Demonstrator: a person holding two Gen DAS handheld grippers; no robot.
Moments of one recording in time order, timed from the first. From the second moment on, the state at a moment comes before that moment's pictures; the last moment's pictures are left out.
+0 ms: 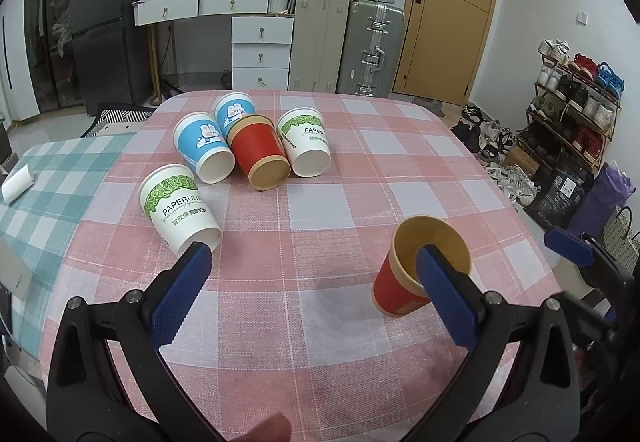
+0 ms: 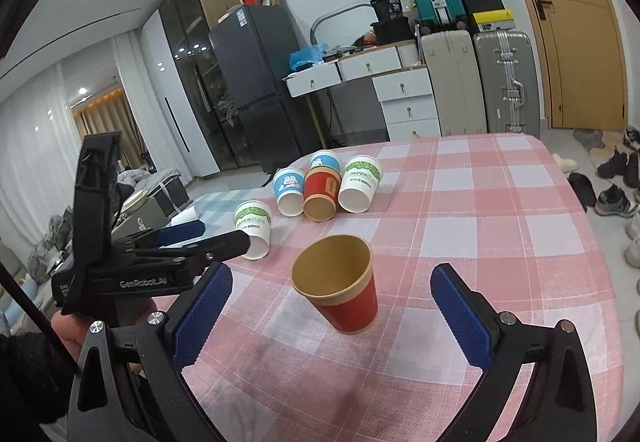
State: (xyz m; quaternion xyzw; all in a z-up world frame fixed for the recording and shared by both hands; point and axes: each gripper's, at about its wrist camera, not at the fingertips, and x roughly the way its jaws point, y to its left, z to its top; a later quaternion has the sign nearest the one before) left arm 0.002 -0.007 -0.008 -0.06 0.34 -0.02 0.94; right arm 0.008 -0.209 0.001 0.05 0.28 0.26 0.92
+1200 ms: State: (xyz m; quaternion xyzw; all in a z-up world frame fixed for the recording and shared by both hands) left arm -0.008 -0.015 0.003 -0.03 0.33 -0.02 0.94; right arm 0.015 -0.214 -0.006 0.06 0.30 0.26 0.92
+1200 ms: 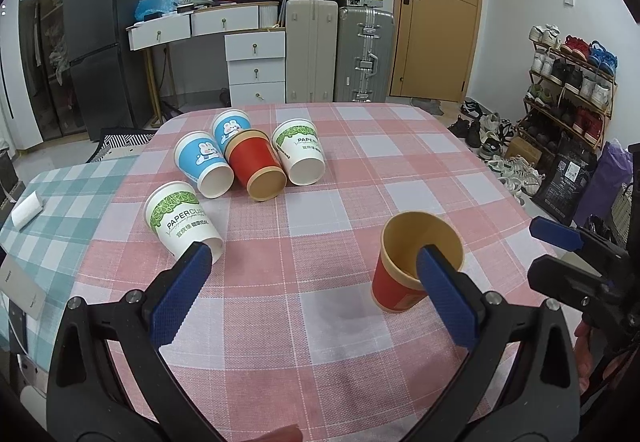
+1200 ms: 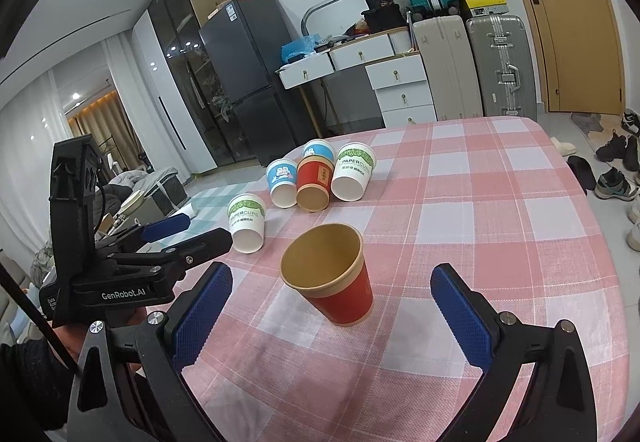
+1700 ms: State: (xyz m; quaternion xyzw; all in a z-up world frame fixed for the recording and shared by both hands) left arm -0.008 -0.016 0.002 -0.03 0.33 -0.02 0.94; right arm 0.016 -0.215 -0.011 0.07 0.31 0.26 0.91
